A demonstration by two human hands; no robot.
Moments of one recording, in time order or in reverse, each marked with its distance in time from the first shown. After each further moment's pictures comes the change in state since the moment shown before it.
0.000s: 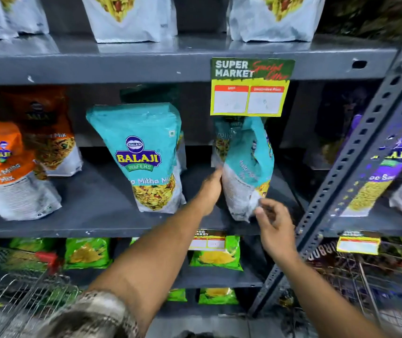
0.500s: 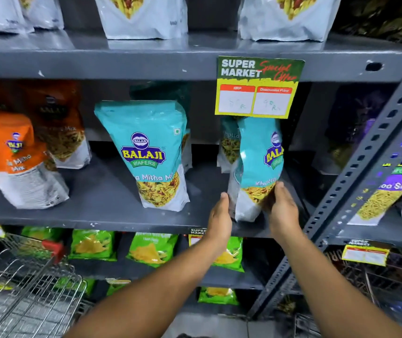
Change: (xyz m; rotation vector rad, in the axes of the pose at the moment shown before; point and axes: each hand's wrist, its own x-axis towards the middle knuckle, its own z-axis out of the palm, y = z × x) left_hand -0.062 -0.042 0.019 -0.207 0.063 -0.018; right_hand 0.056 -0.014 0.011 0.457 0.041 0.329
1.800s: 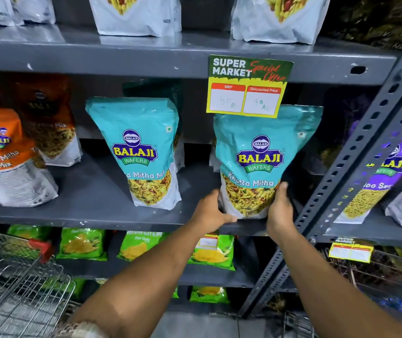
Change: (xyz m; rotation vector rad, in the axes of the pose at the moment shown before) left_hand 0.043 -0.004 -0.020 0.760 -0.165 0.305; right_hand 0.000 -0.012 -0.012 -0.026 0.133 0.124
